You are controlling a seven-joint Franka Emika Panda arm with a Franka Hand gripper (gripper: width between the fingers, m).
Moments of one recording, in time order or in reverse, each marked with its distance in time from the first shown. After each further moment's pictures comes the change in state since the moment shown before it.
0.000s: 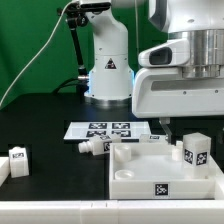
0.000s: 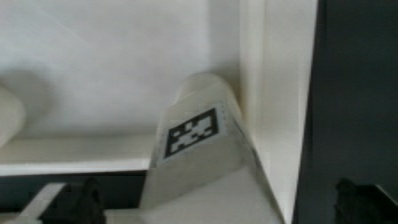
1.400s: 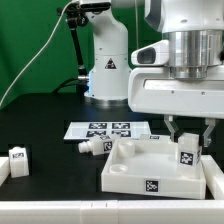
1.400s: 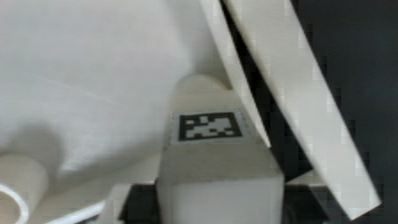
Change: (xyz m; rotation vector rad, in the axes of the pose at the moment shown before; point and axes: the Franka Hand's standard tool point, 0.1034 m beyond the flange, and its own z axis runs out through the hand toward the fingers) arm 0.000 0.012 0.001 -0.020 0.002 0.568
